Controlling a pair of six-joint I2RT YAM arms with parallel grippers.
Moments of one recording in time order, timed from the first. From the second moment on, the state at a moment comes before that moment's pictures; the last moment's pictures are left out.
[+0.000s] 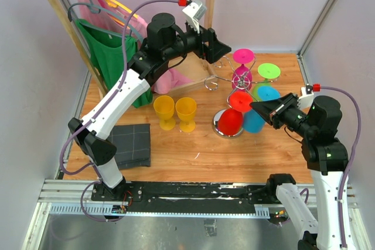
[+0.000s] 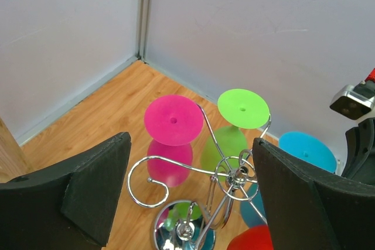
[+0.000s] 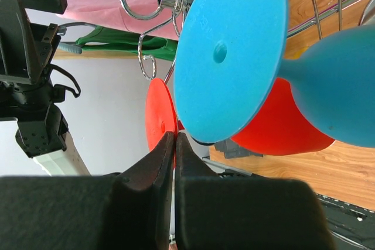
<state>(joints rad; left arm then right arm) -0.67 1.71 1.98 -0.24 0.37 -0.22 0.03 0.66 1.06 -0.71 -0.55 1.18</state>
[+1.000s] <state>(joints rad) -0.68 1.72 1.98 -0.24 0.38 -0.22 0.03 0.64 1.05 -0.65 -0.57 1.23</state>
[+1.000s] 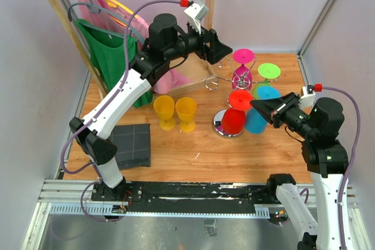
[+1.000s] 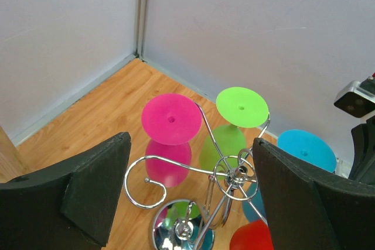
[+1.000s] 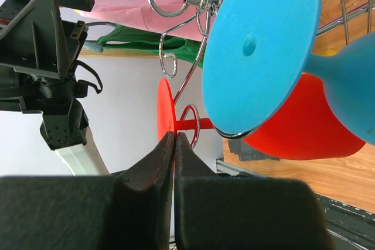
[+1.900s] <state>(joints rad) -0.68 1.72 1.98 -0.24 0.38 -0.22 0.05 0.67 1.03 -0.62 -0.59 1.26</state>
